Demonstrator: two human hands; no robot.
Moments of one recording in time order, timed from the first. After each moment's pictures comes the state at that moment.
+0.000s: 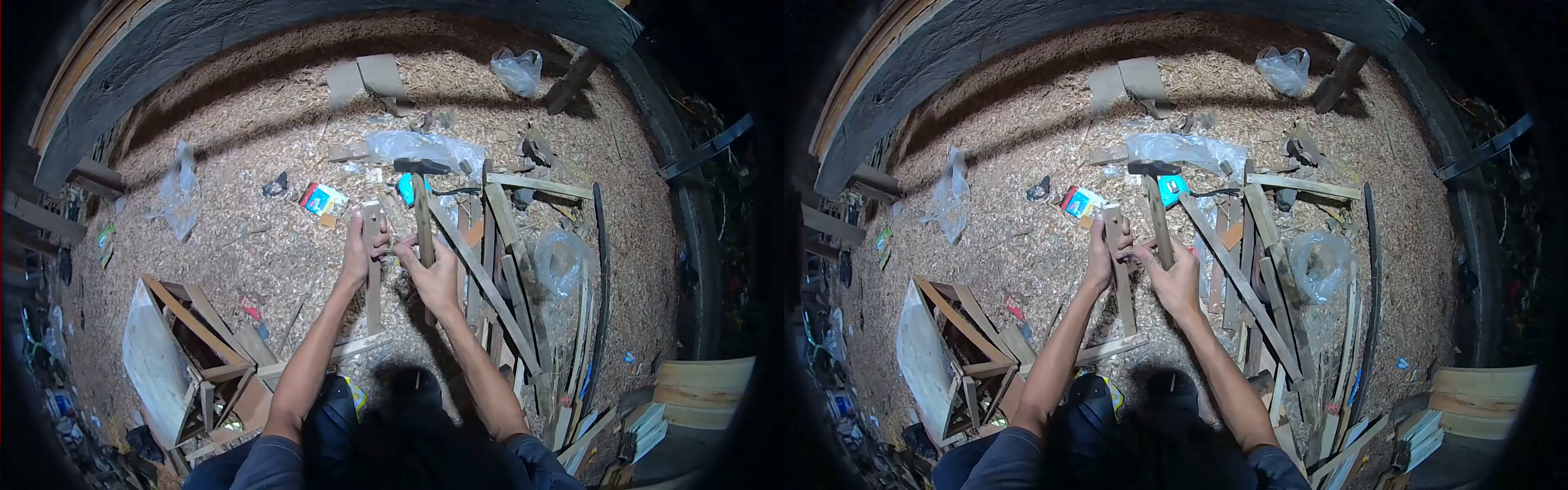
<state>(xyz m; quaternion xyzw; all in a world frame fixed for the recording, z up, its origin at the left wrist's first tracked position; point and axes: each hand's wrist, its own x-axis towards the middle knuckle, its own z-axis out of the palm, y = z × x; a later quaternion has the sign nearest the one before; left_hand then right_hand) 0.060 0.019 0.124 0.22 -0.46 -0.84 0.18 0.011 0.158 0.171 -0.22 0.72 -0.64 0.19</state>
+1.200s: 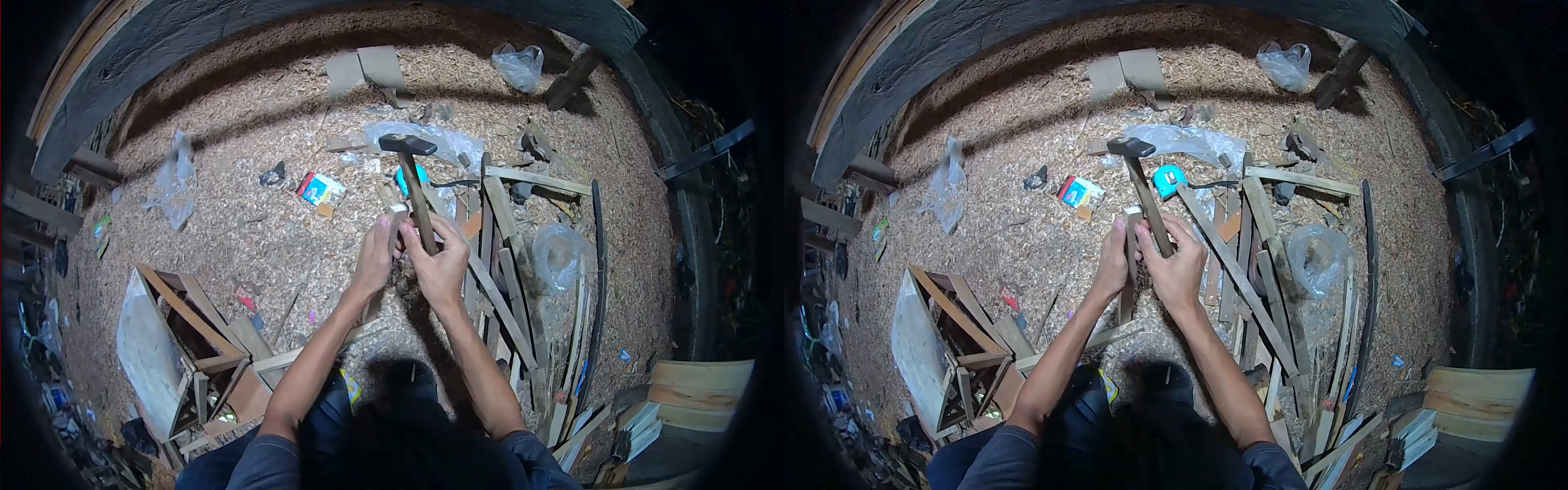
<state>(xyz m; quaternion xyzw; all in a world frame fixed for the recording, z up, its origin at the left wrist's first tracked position) 0.071 0.052 0.139 0.21 -0.64 -0.72 0.16 0.008 0.156 0.199 -0.27 0.74 -0.61 0.01</state>
